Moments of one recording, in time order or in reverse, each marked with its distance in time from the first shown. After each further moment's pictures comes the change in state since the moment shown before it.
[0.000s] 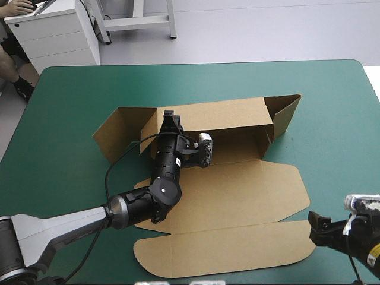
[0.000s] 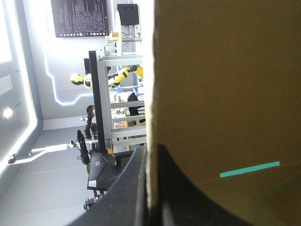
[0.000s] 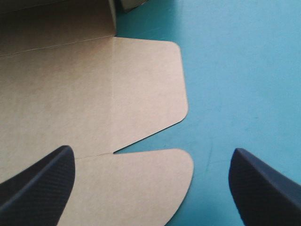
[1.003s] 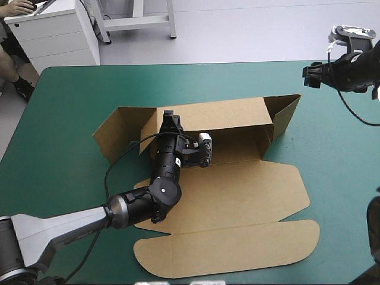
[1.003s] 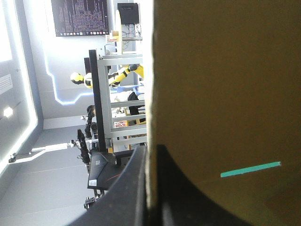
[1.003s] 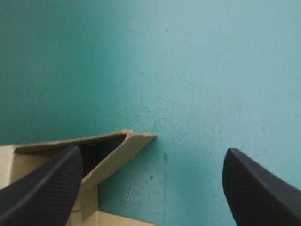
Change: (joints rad) left arm 0.000 0.000 0.000 0.000 0.003 0.000; right arm -0.541 1.294 -1.270 0.411 0.179 -0.519
